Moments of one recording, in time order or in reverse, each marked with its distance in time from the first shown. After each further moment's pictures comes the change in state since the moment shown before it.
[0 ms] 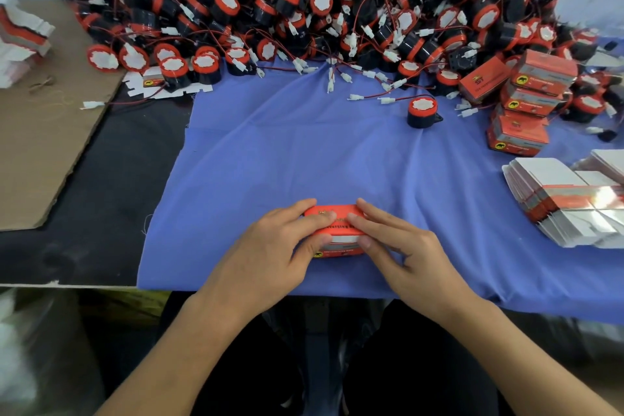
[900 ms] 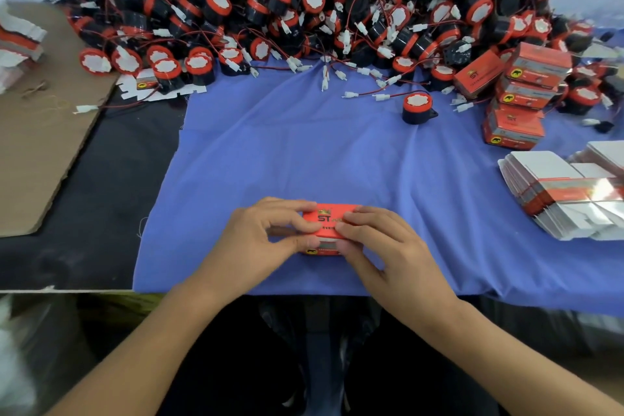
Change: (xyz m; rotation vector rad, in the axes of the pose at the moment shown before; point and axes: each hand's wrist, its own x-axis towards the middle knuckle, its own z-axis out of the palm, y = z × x) left_hand 0.007 -0.009 -0.009 -0.483 0.058 -0.075; right_hand 0.000 -0.015 0.017 -0.309 0.183 -0.221
